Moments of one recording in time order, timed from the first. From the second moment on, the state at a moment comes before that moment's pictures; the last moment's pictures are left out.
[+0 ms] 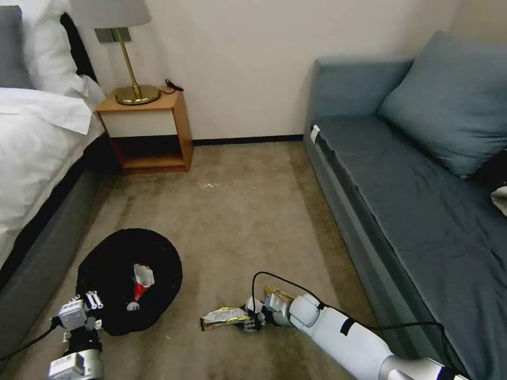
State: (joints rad) left arm 1.75 -1.38 -0.80 -1.89 -0.21 -0.36 -0.26; right arm -0.72 1.30 -0.47 0.89 0.13 -0.02 -0.54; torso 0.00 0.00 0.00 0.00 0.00
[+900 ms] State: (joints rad) left arm 1.77 -1.38 -0.79 -1.87 -0.21 -0.39 -0.25; right arm -0.68 1.34 -0.42 1.14 0.62 0.05 -0.26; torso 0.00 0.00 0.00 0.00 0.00
